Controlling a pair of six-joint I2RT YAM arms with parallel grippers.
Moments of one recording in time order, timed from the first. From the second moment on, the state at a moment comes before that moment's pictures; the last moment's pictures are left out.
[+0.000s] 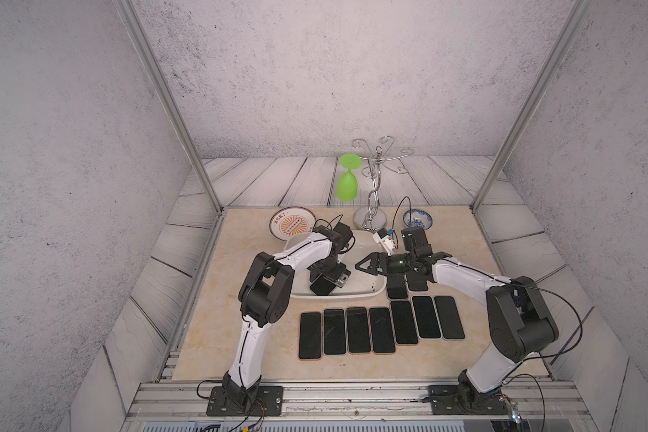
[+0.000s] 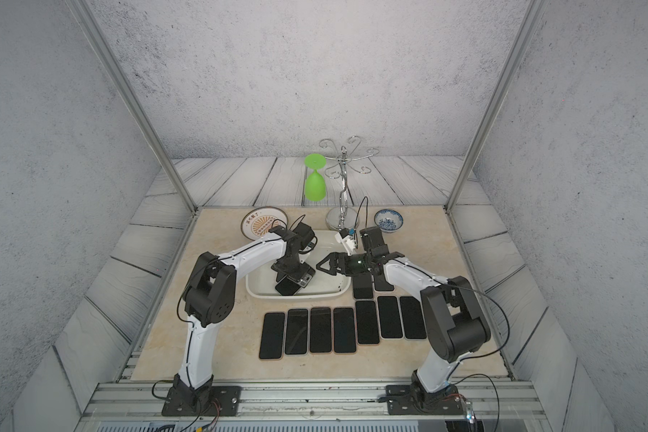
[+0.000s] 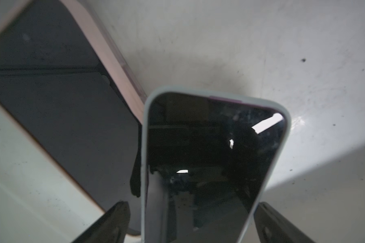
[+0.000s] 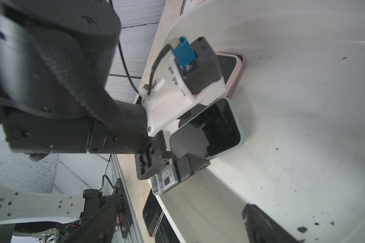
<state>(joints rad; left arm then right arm) -0.62 2.15 1.73 -1.05 -0.05 -0.03 0.39 1.68 1.04 -0.12 -0.84 0.40</state>
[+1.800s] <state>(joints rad) -0.48 1.88 1.72 -0.96 0.31 -0.28 0.57 1.81 1.06 0.23 -0.77 0.51</state>
